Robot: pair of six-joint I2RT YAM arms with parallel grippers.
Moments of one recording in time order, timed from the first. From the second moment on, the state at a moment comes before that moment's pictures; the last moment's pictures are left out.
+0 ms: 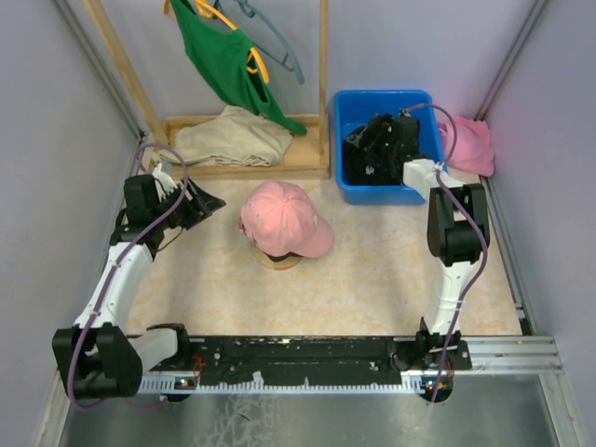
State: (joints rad) left arm 0.03 1.11 0.82 -0.25 0.50 -0.61; right arm 0.13 2.02 1.46 0.07 -0.28 0.80
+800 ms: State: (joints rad) left arm 0.06 1.12 0.87 -0.33 0.51 -0.53; right arm 0.12 2.24 1.72 0.14 -0.10 0.89
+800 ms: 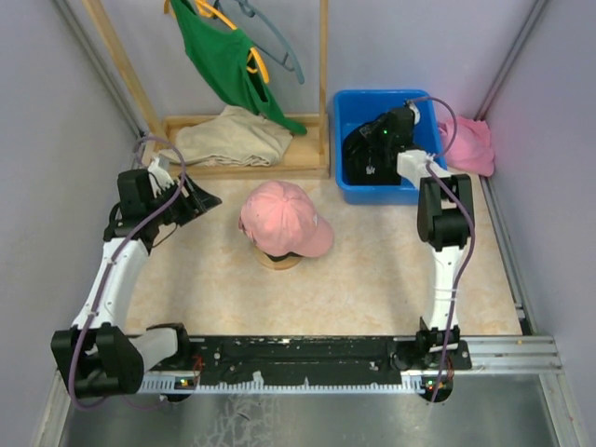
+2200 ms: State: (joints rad) left arm -0.39 1.07 1.27 0.14 0.93 -0.79; right arm 0.30 1.13 1.42 -0.12 -0.59 0.87
